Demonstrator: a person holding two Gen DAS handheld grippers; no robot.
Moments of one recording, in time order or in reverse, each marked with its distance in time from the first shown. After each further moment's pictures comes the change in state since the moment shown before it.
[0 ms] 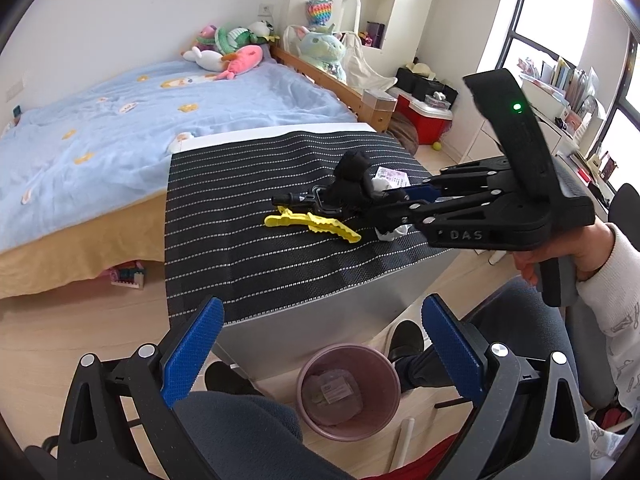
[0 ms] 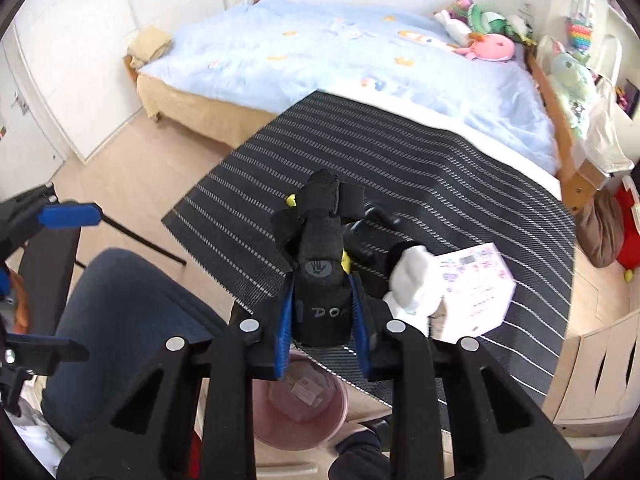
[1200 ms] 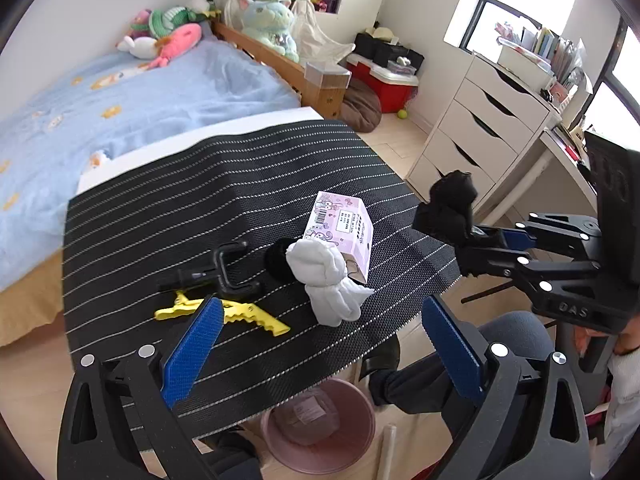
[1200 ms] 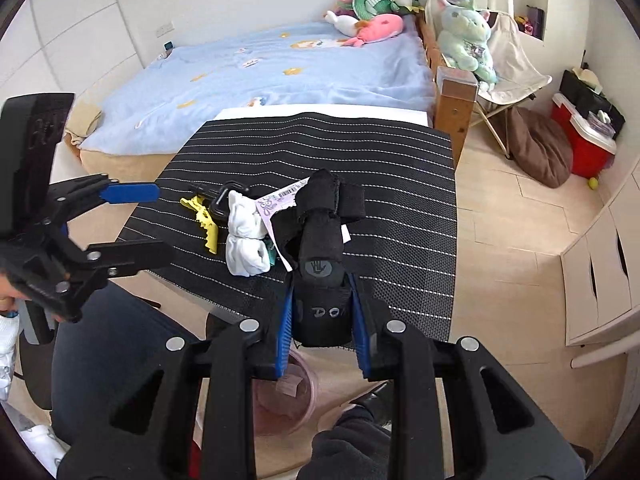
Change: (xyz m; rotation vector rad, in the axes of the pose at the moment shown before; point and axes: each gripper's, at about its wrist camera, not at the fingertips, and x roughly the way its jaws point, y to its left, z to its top) left arm 0.107 -0.051 0.082 0.082 0.142 -0.128; right arm -0.061 -0.091 -0.076 0.293 -0.069 -0.117
